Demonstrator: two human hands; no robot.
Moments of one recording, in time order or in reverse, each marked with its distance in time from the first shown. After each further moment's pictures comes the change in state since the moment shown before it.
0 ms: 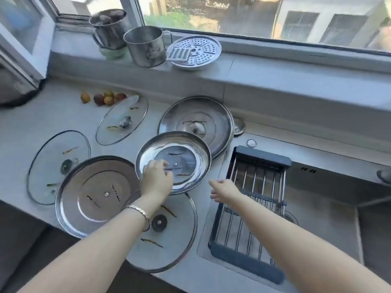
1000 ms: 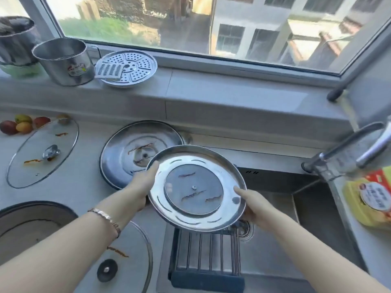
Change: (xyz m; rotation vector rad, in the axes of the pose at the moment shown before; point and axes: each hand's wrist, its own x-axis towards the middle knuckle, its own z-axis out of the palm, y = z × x) left_hand 0.024 0.113 0.013 -0.777 -0.527 -0.361; right_hand -0.061 0.019 -0.157 0.369 0.235 0.006
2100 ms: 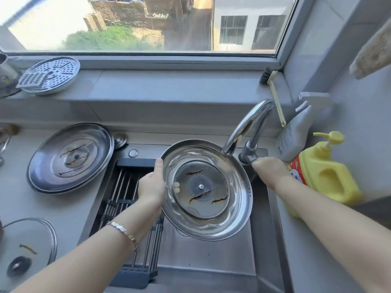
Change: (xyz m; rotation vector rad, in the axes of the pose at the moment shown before) left_hand -0.078 -0.035 0.302 0.069 0.267 0.213; right_hand 0.065 -0.042 -0.329 -1.983 0.351 -0.631
